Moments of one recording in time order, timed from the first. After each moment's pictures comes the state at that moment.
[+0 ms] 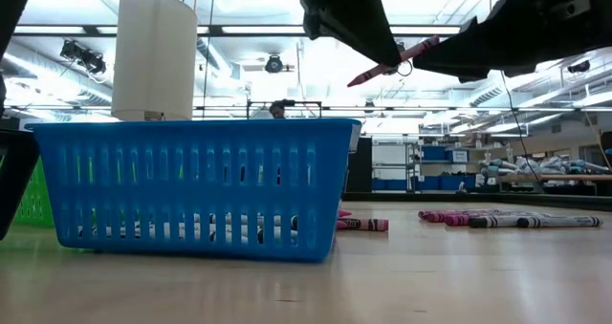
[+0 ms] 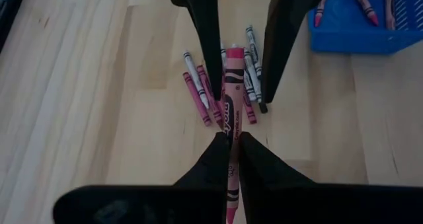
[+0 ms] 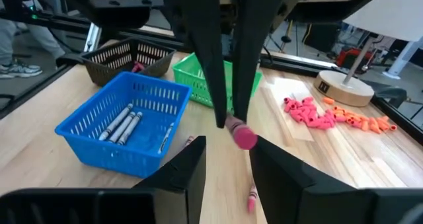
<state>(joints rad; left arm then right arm) -0.30 2.00 1.72 -0.62 -0.40 -0.16 0.50 1.40 0.37 0.80 0.52 -0.08</state>
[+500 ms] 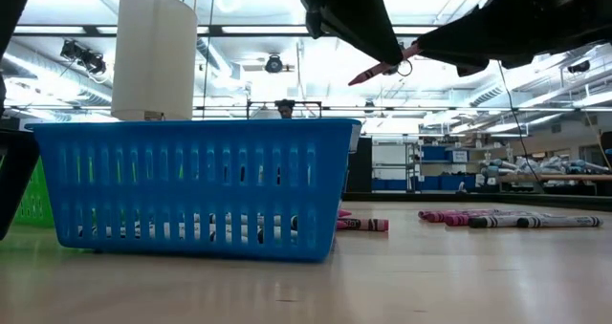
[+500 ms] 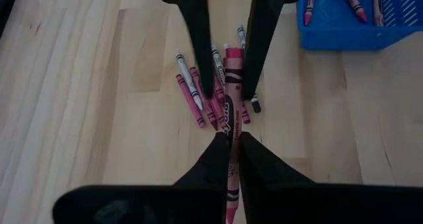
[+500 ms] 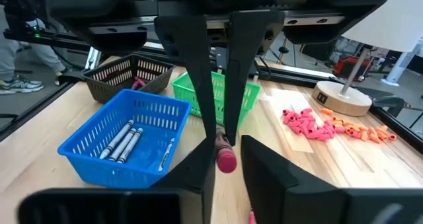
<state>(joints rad) -0.30 2.00 1.72 -0.62 -0.38 -0.14 0.50 1.40 0.37 0.86 0.53 -0.09</state>
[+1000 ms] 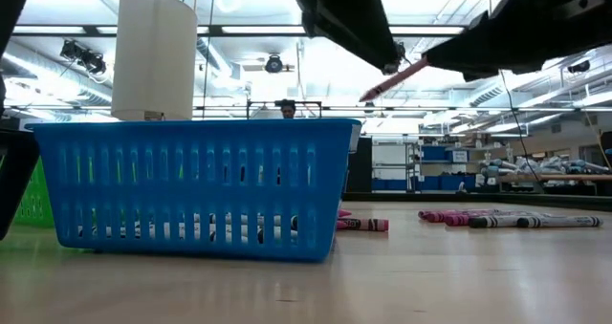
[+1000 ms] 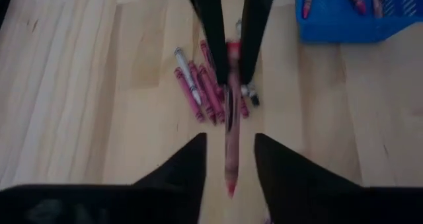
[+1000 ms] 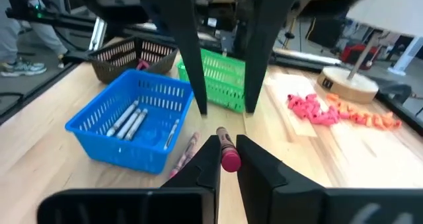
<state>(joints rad) -0.31 1.99 1.72 -0.65 -0.39 -0.14 0.52 1.37 0.37 0.76 0.53 -0.06</state>
